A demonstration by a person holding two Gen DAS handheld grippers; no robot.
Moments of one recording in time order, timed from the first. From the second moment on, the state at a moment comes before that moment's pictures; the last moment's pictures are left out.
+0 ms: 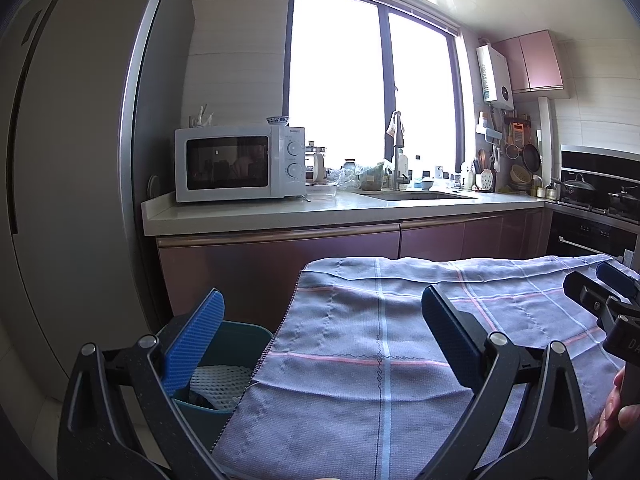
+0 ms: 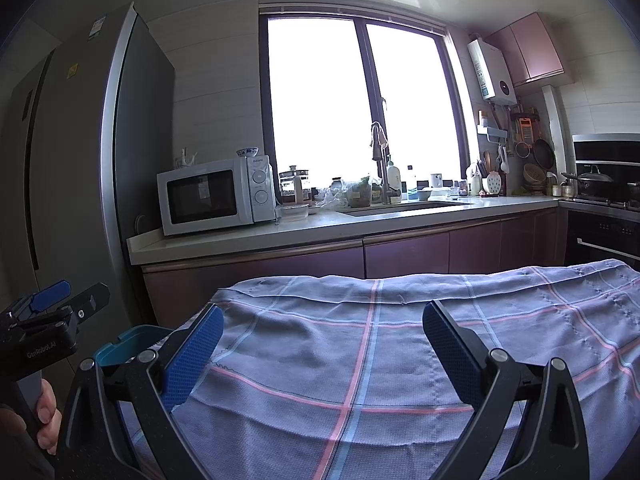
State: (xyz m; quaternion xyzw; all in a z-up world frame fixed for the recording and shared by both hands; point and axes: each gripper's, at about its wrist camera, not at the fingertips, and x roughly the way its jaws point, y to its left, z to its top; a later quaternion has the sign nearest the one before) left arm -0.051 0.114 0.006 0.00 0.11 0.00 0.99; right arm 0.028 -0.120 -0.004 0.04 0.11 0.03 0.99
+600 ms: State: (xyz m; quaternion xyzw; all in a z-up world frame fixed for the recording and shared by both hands) left arm -0.048 0.110 0.002 0.00 0.11 0.00 0.99; right arm 0.029 -0.121 -0.006 0.05 0.11 0.03 0.99
